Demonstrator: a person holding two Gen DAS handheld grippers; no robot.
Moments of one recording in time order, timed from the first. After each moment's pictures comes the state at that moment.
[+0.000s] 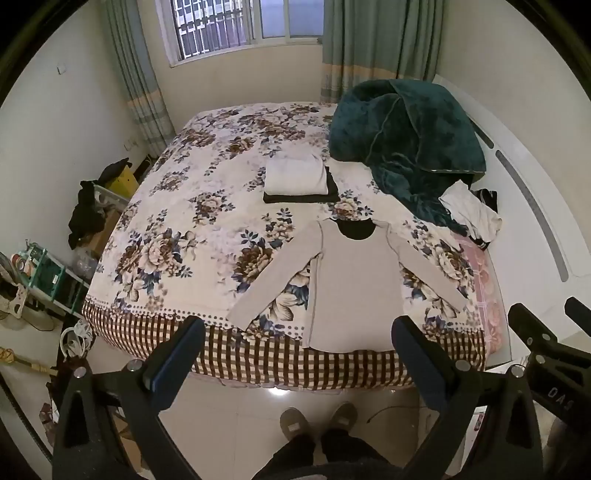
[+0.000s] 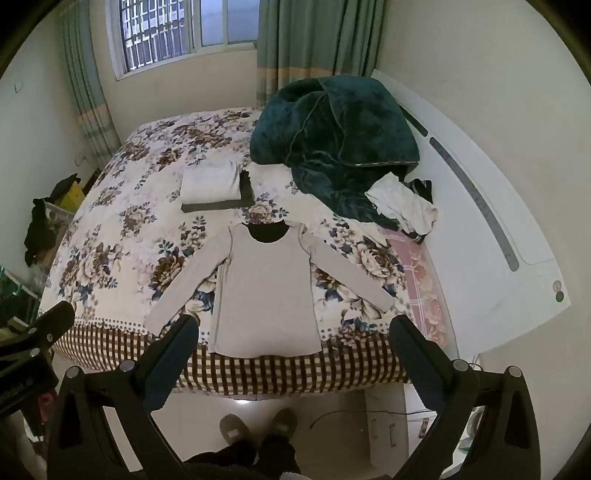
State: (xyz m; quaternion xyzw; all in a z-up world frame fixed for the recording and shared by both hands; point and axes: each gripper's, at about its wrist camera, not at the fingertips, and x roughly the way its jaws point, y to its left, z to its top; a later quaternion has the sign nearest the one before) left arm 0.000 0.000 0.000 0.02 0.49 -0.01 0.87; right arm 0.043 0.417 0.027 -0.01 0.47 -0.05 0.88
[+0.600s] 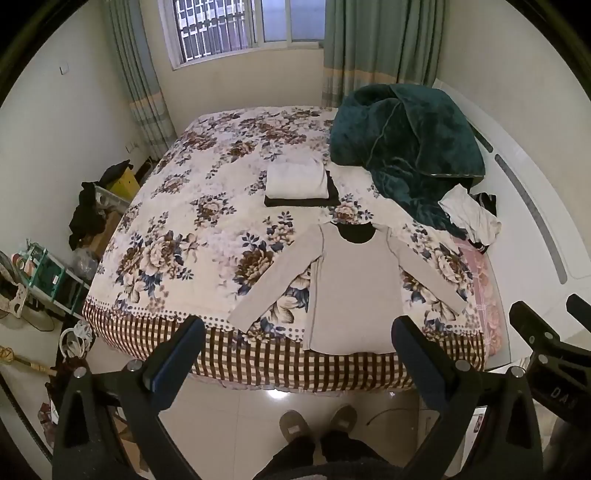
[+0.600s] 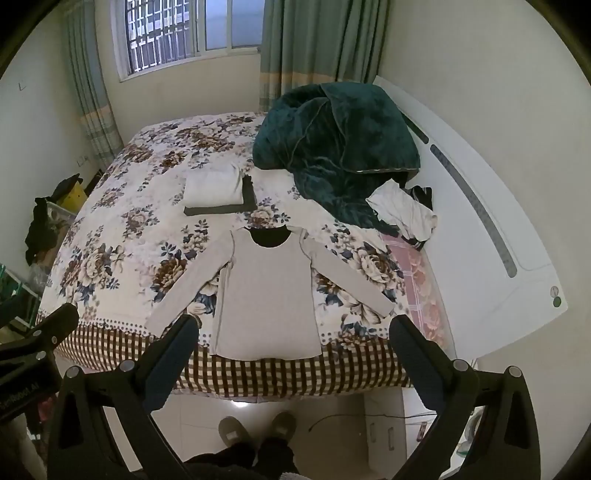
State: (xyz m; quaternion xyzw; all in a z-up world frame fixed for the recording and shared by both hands) left arm 0.000 0.001 0.006 0.02 0.48 -0.01 0.88; right arm 0.043 0.416 0.026 -0.01 0.46 -0.06 0.88
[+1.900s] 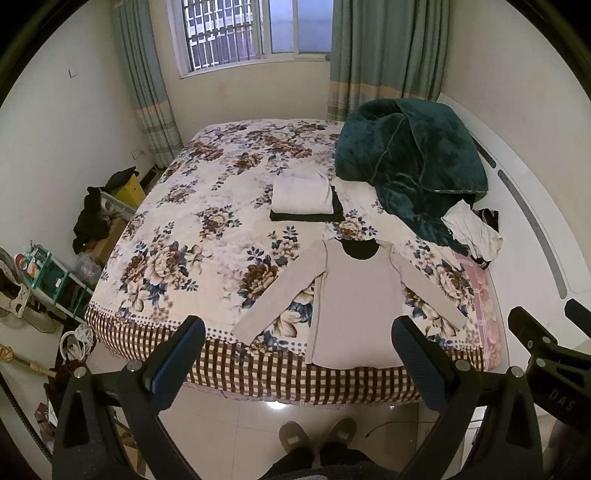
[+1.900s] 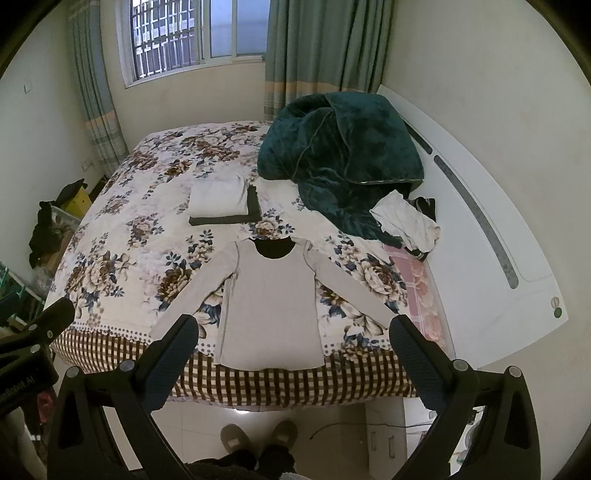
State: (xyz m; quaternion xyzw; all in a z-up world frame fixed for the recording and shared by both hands) left arm 0.012 0.004 0.026 0.01 0.46 0.00 0.89; right arm 0.065 0.421 0.068 -0.01 0.45 -0.05 0.89
